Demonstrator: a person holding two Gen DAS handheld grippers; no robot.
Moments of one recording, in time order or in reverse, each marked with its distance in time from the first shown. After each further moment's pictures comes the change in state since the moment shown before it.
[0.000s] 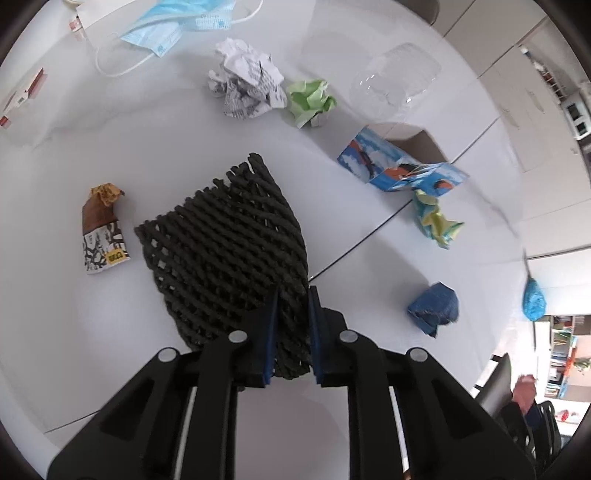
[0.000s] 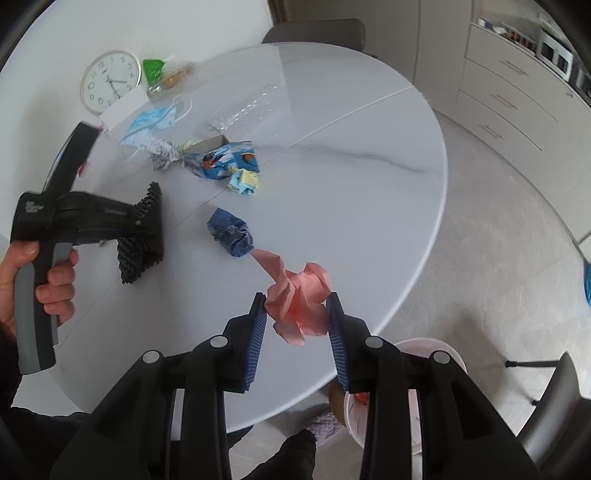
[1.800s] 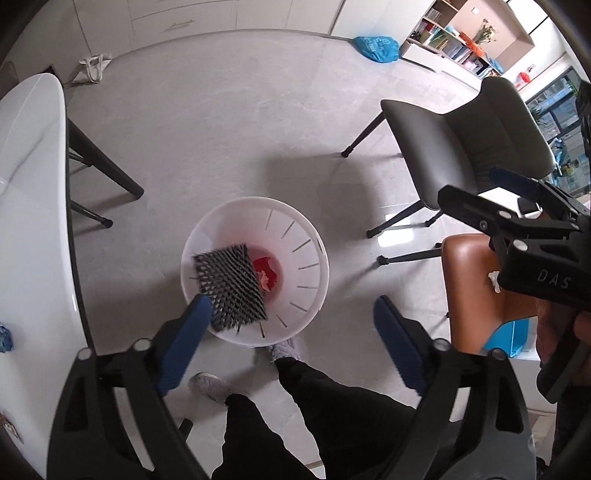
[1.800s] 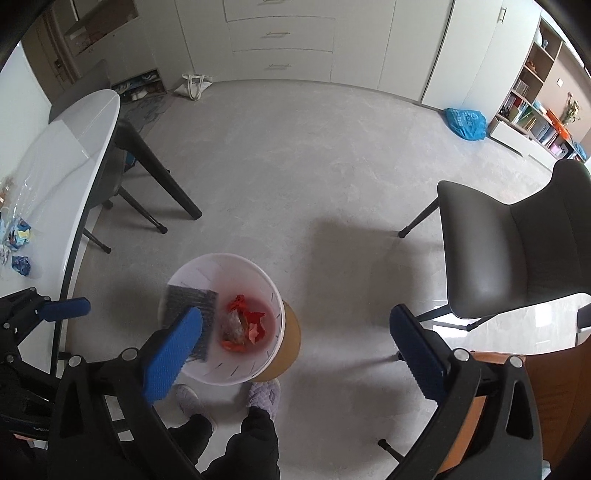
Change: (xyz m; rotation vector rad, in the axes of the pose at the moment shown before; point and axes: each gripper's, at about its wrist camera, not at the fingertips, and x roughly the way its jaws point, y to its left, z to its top) left arm 0.021 -0.330 -0.259 1.122 0.194 -0.244; right arm -0.108 -0.249 -0.198 0.605 0.009 -0.416
